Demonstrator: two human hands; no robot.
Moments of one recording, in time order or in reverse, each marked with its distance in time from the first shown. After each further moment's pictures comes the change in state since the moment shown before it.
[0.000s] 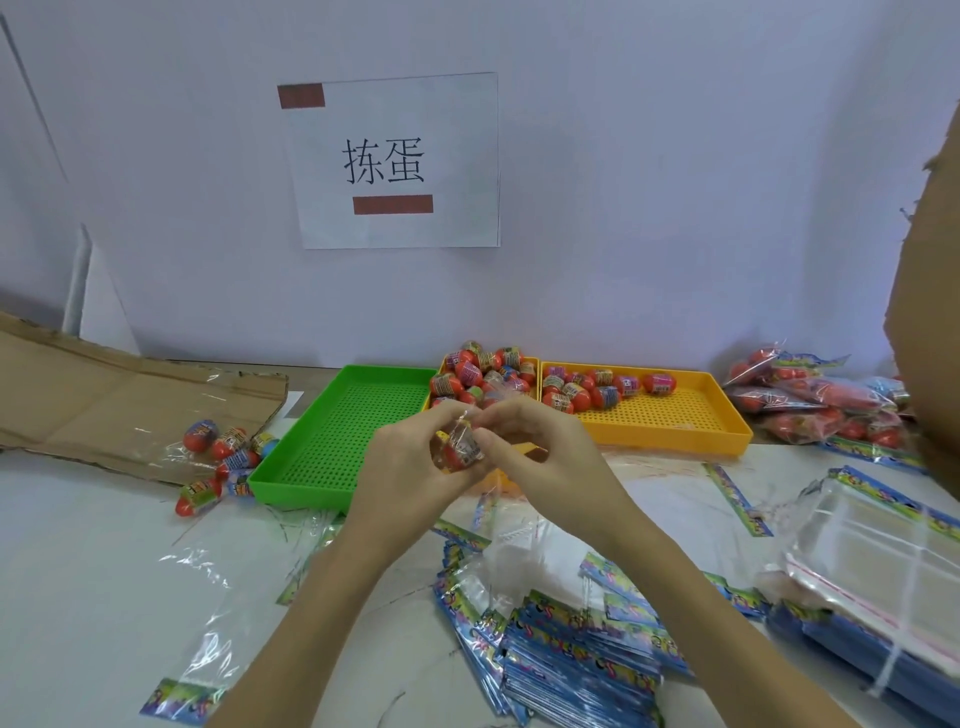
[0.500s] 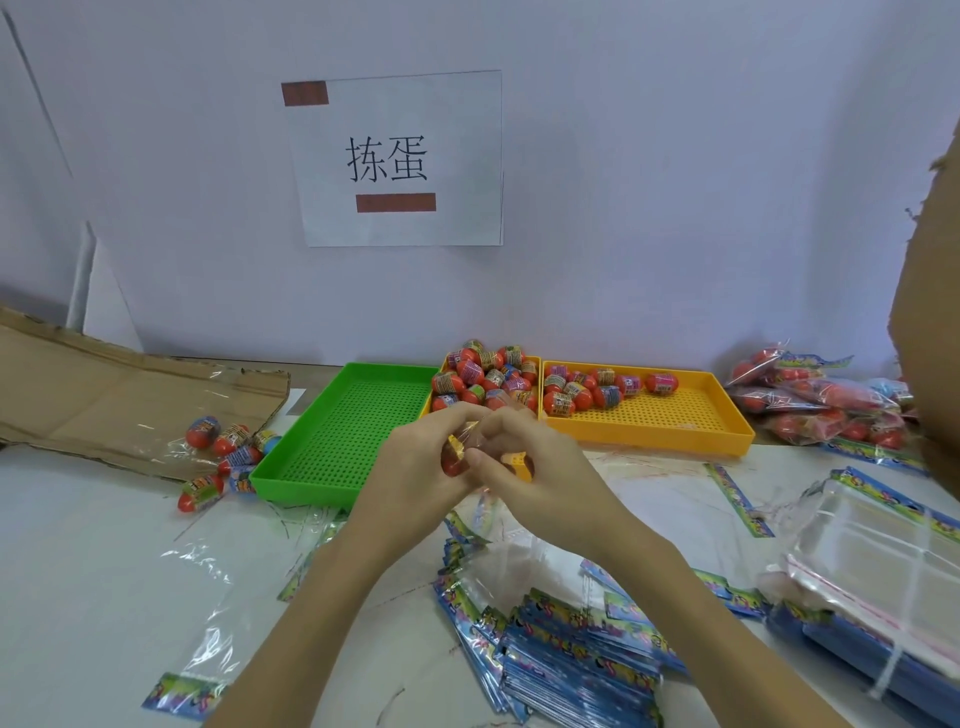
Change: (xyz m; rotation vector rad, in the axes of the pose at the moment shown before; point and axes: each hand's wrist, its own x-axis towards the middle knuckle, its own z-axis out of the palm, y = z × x) left_hand -0.002 0.001 0.000 0.009 -0.104 0.020; right_hand -0.005 0.004 0.006 -0.158 -0.091 -0.043
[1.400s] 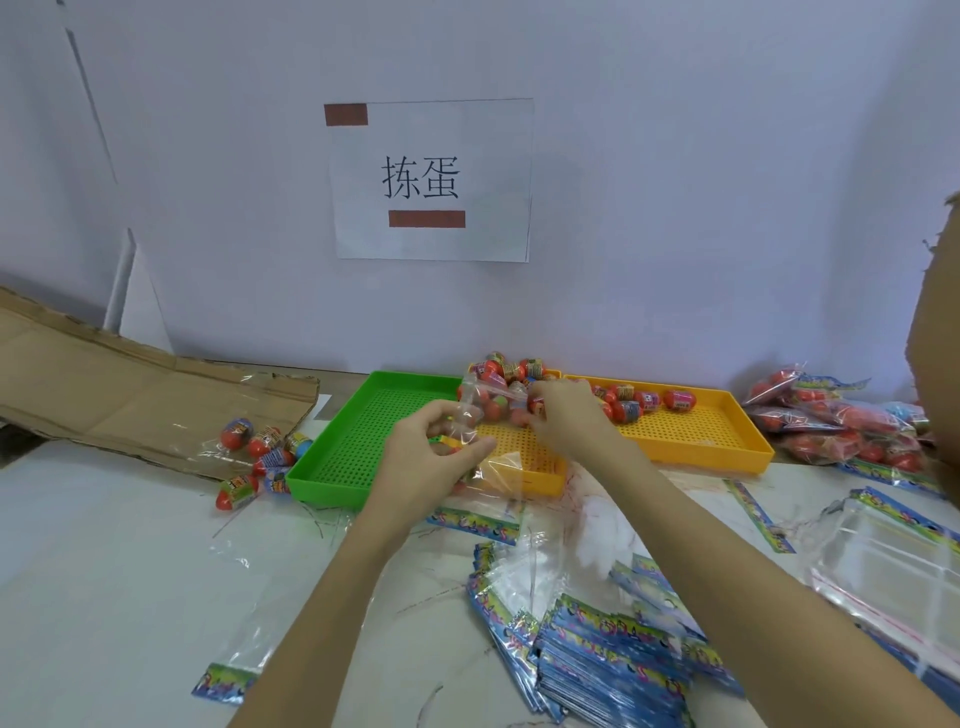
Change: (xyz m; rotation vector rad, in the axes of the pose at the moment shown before) left_hand 0.006 -0.018 -0.015 -0.452 0.114 -0.460; right_hand 0.102 0.058 -0.010 -0.811 -0.061 0.268
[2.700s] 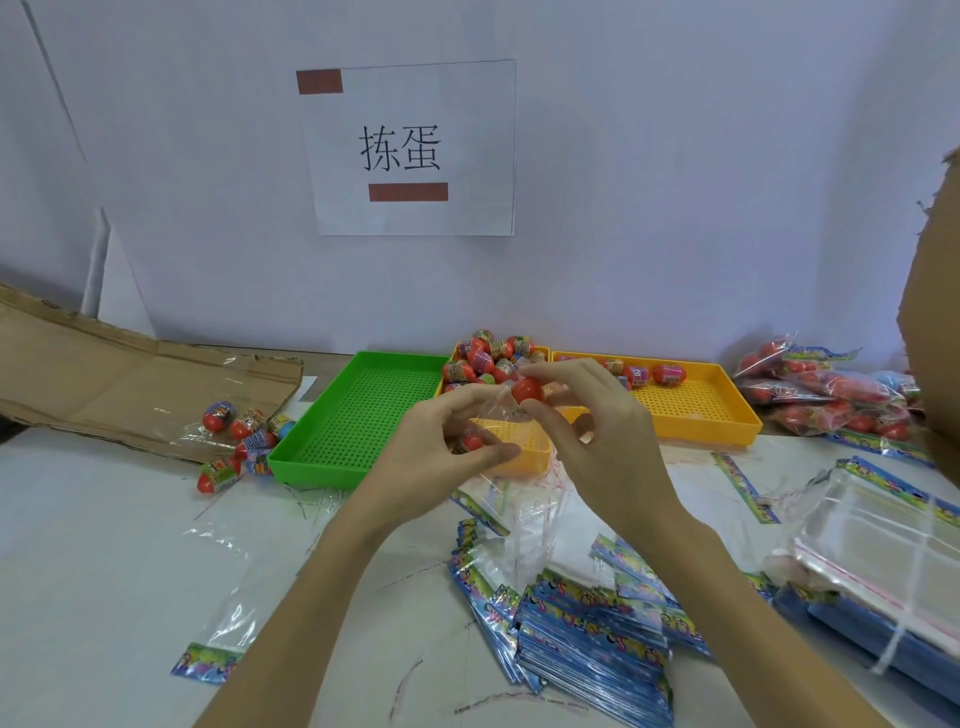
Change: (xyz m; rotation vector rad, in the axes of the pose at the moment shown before) left_hand -0.008 0.009 0.014 0.070 -0.243 0.218; right_hand -0.118 -0.008 -0.034 0.591 0.535 -0.343
